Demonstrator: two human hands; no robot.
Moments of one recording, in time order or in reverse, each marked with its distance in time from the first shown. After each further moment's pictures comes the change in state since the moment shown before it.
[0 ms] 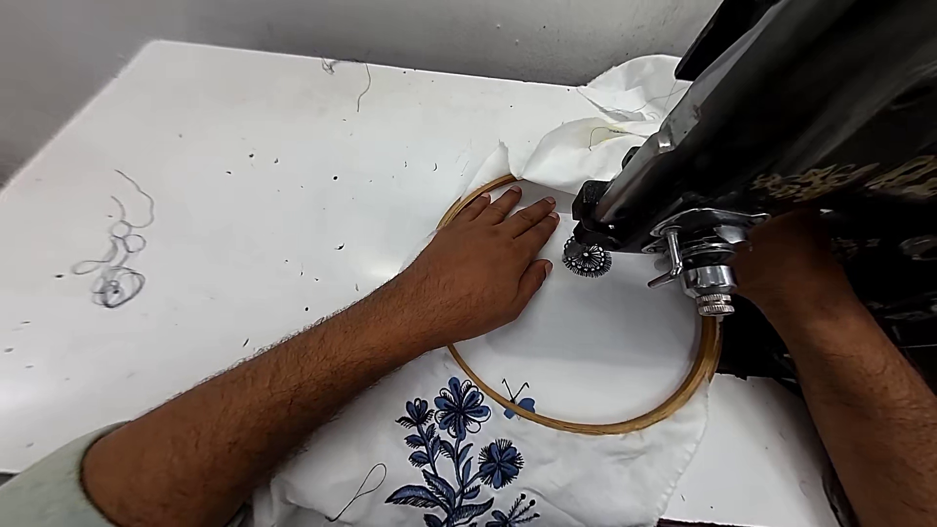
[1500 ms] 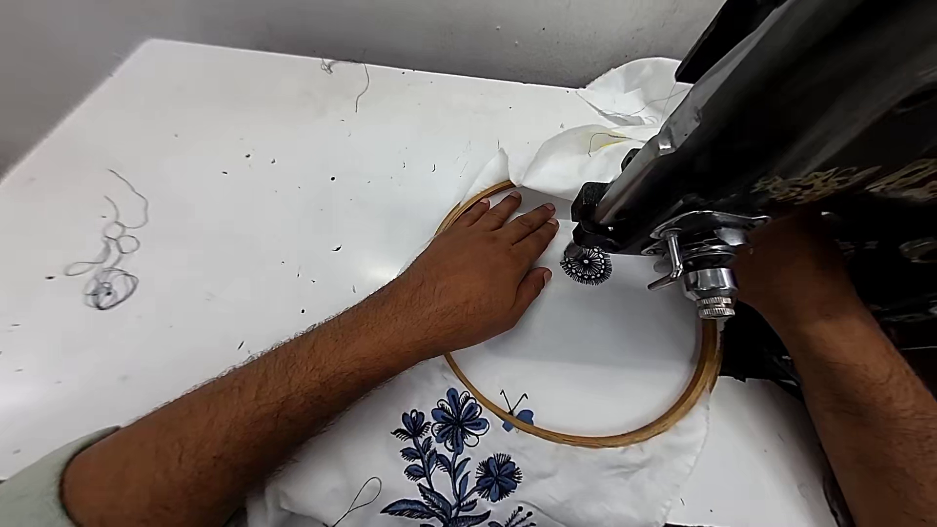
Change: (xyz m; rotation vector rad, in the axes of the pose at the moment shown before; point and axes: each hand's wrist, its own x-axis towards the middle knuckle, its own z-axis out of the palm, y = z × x) left_hand -0.003 0.003 -0.003 0.006 -0.021 0.009; right_hand -0.002 -0.005 -0.005 -0.058 -0.023 0.014
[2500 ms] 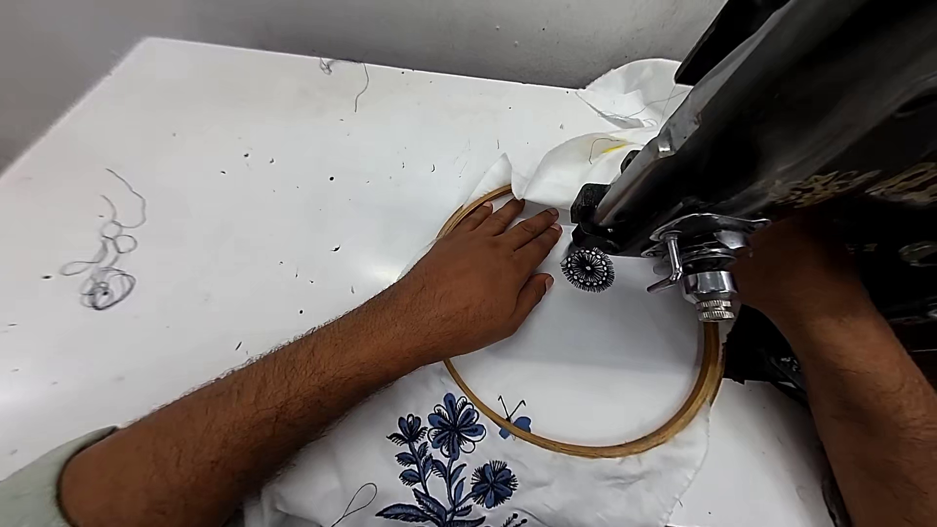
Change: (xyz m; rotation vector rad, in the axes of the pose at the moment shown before) left_hand -0.001 0.001 0.003 -0.003 0.012 0.028; right_hand -0.001 -0.005 -0.007 -0.041 -0.068 0.062
